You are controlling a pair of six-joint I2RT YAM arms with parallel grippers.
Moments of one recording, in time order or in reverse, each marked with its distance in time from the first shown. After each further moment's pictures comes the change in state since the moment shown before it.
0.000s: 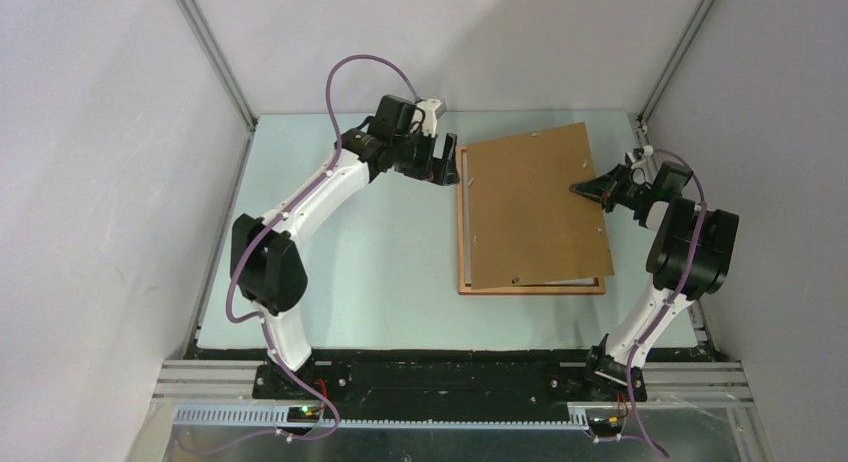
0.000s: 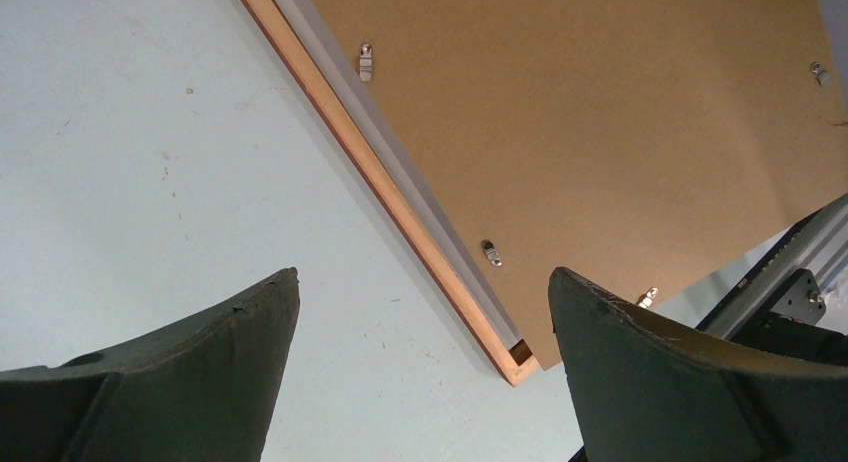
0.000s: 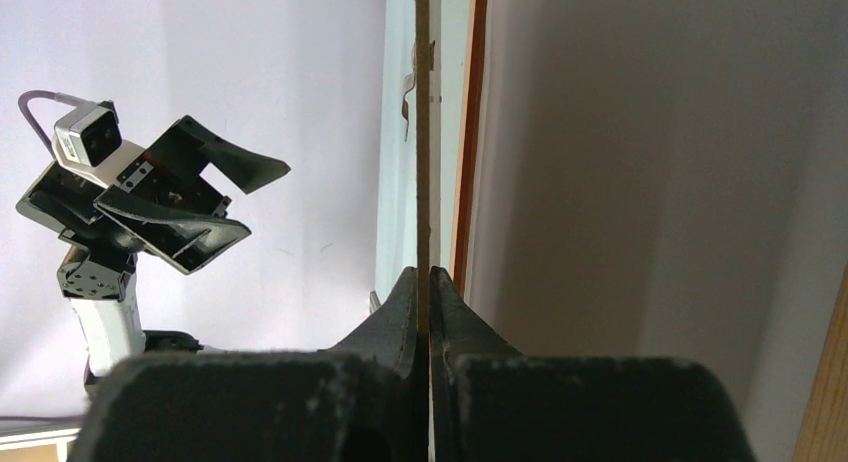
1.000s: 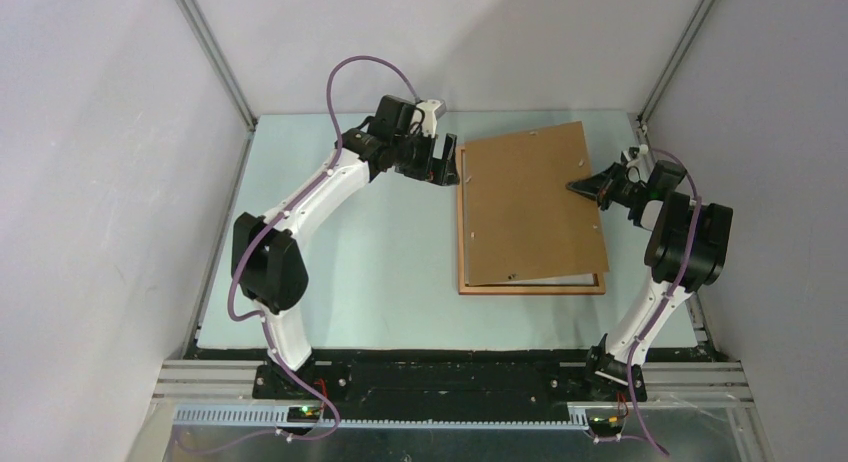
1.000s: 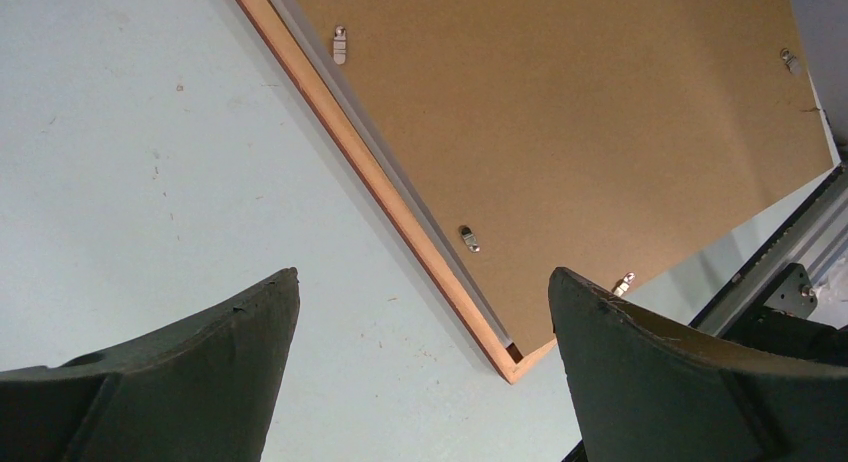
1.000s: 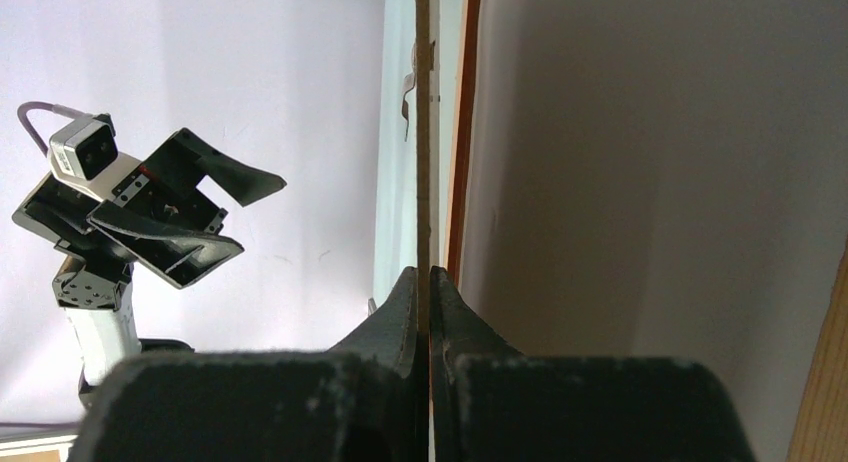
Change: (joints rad) left arm 0.006 0.009 0.000 0.000 0.023 -0.001; right arm 0.027 0.066 0.020 0.106 0.019 0.065
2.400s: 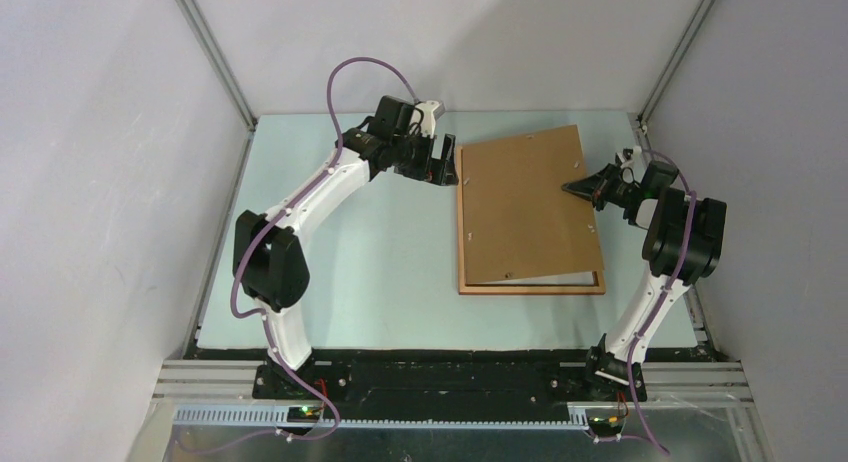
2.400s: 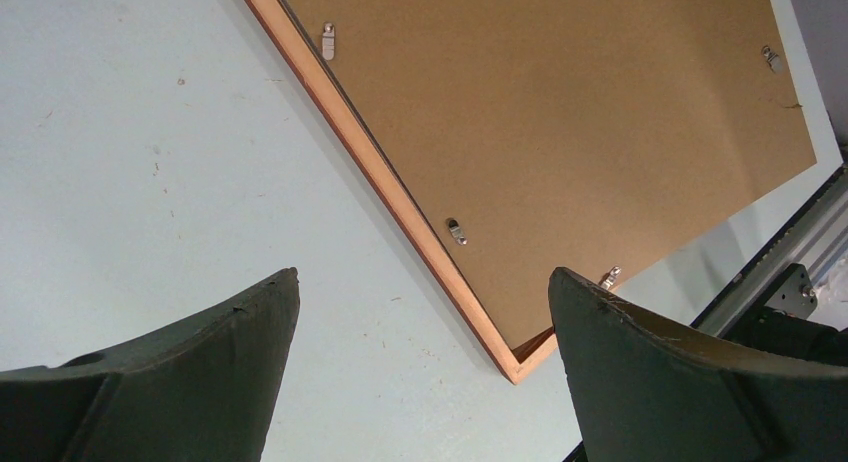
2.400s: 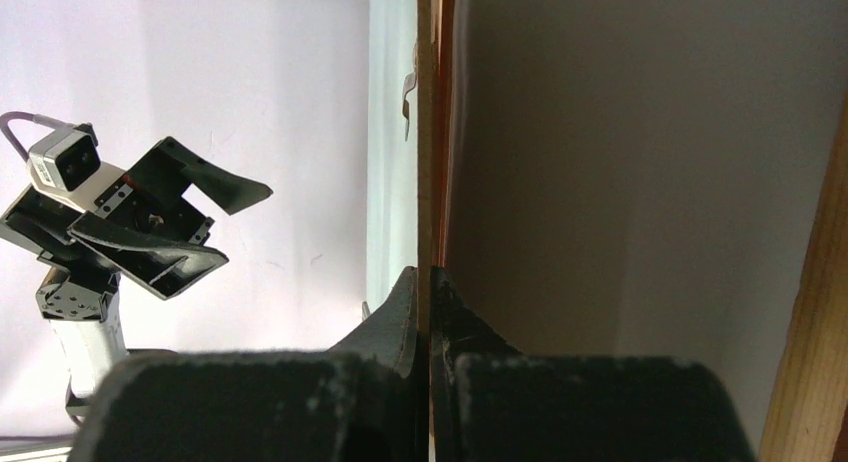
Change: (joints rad) left arm 0.011 0.015 0.000 0.000 0.011 -0.002; right arm 0.020 0.060 0.028 0.016 0.026 -0.004
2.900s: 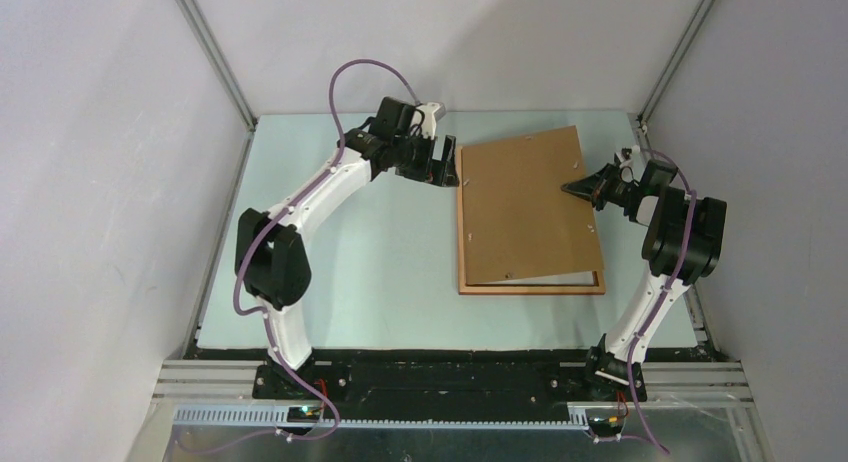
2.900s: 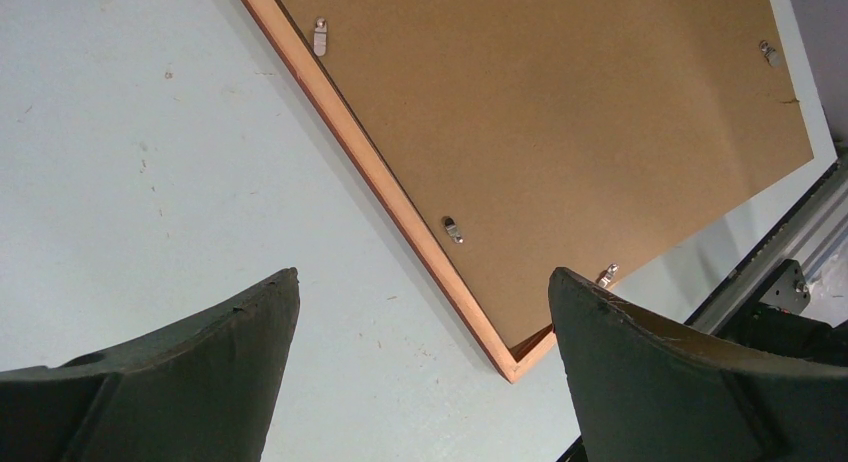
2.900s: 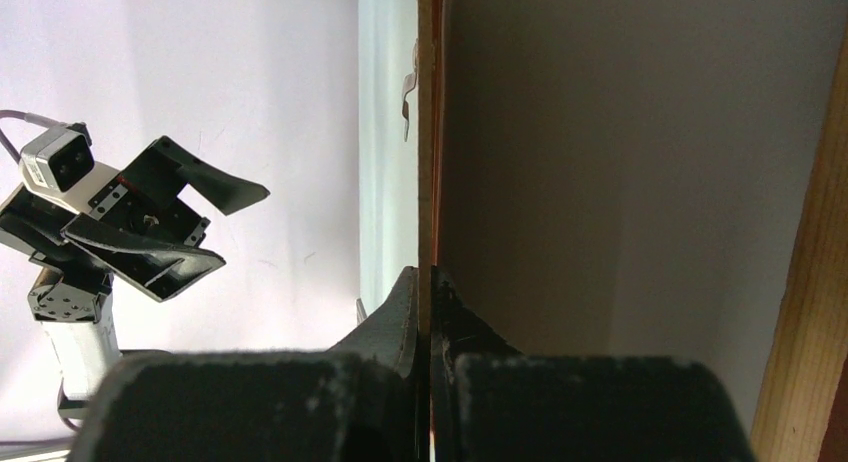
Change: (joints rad) left arm 0.002 0.014 0.000 0.000 0.016 -0.007; right arm 0.007 0.005 0.029 -0.095 0.011 -0.063
